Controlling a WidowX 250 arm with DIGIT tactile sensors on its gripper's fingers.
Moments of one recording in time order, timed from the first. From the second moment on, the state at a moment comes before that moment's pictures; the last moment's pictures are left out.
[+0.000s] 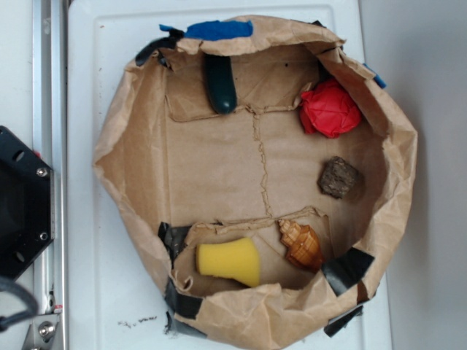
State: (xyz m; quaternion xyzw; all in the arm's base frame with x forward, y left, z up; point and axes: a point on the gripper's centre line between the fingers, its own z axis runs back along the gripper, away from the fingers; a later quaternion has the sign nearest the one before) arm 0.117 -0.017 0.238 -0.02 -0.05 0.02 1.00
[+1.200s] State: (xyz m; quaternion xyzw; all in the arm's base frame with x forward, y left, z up) arm 0.154 -0.016 0.216 0.02 -0.09 -0.07 0.99
